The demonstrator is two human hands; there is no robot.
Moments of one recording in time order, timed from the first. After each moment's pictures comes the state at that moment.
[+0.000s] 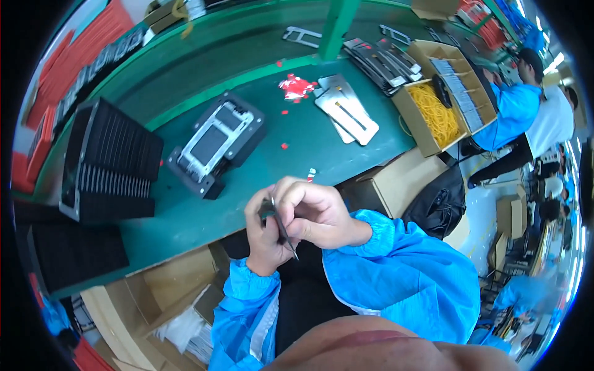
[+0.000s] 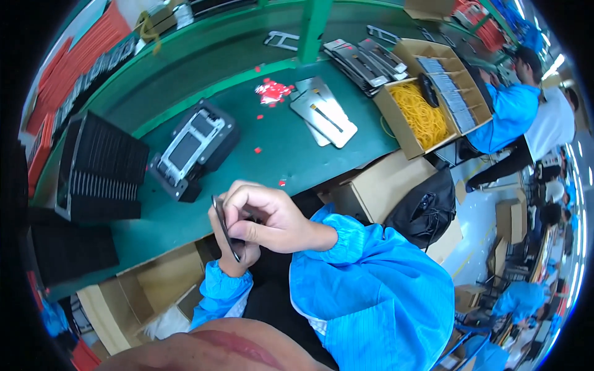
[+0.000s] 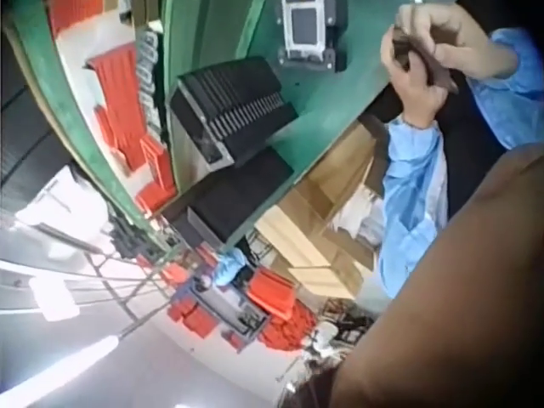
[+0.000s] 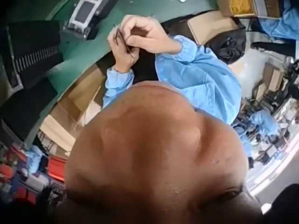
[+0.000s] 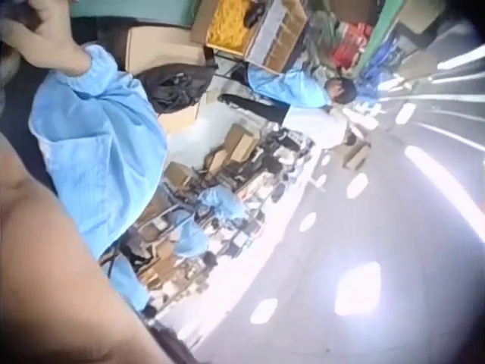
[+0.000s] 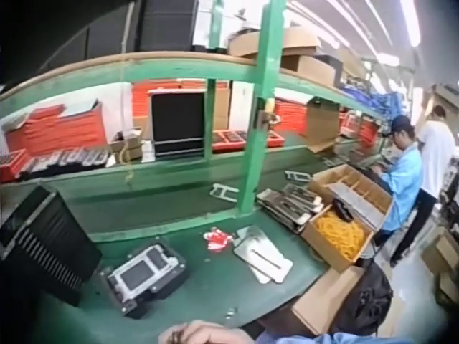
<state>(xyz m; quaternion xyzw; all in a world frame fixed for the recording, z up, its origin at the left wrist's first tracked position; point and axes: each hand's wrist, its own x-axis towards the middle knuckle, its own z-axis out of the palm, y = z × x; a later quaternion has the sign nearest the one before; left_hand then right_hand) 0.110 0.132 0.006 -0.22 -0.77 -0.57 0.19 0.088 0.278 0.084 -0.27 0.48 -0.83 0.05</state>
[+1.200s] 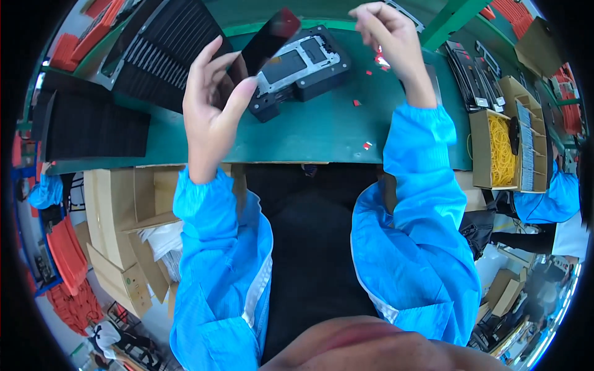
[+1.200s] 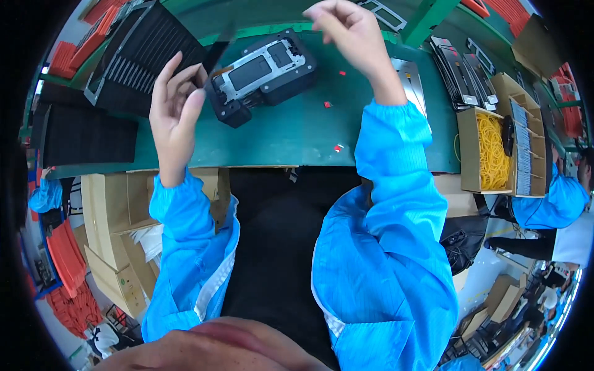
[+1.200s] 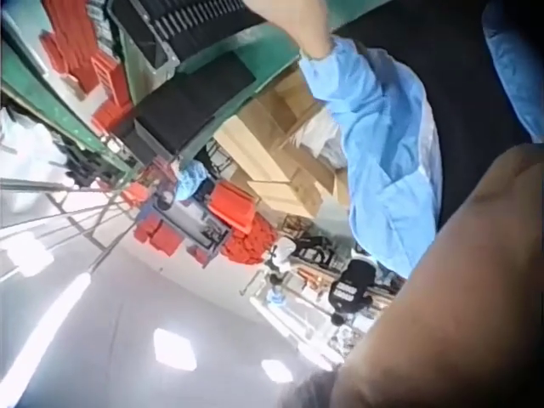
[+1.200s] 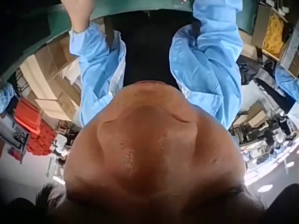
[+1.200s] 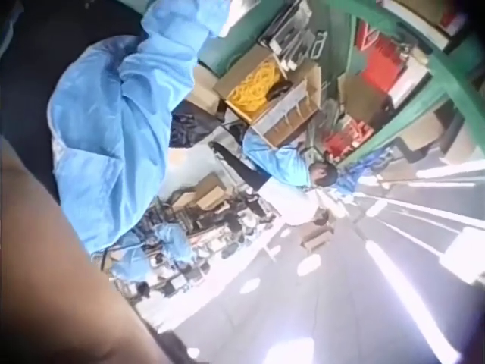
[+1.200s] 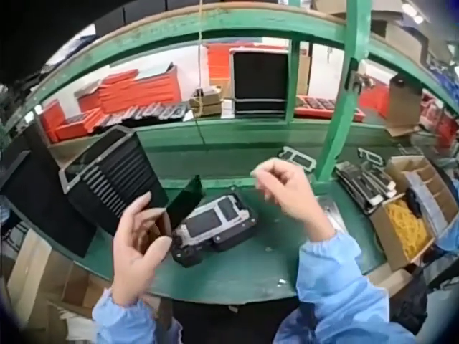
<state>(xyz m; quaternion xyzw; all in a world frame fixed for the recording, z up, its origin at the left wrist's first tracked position) 0.043 0.032 0.095 -0.05 -0.77 -0.60 0.21 -0.120 0.305 0.097 -0.21 0.75 -0.63 0.02</state>
